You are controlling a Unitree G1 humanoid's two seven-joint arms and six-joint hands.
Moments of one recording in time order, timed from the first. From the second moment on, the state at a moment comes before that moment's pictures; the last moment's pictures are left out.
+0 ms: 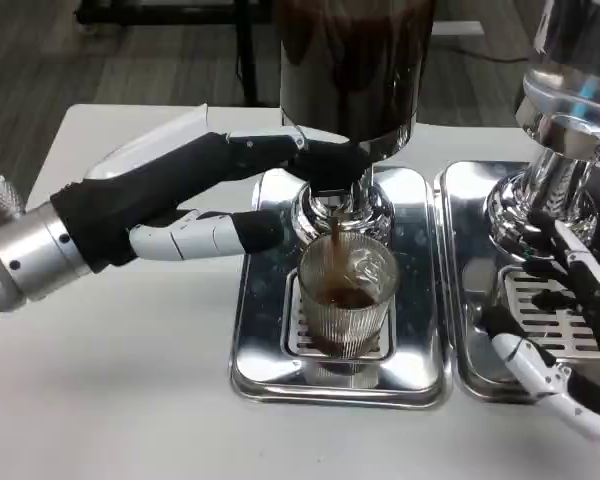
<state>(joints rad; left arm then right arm) -0.40 0.61 -0.08 0.29 -0.22 -0.62 -0.84 0.41 -0.25 -0.01 -0.20 -0.36 -0.40 -0.12</state>
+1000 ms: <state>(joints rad) -0.39 0.61 -0.08 0.29 -0.22 -0.62 -0.84 0.20 -0.21 0.12 -0.06 -0.27 -0.25 0.09</state>
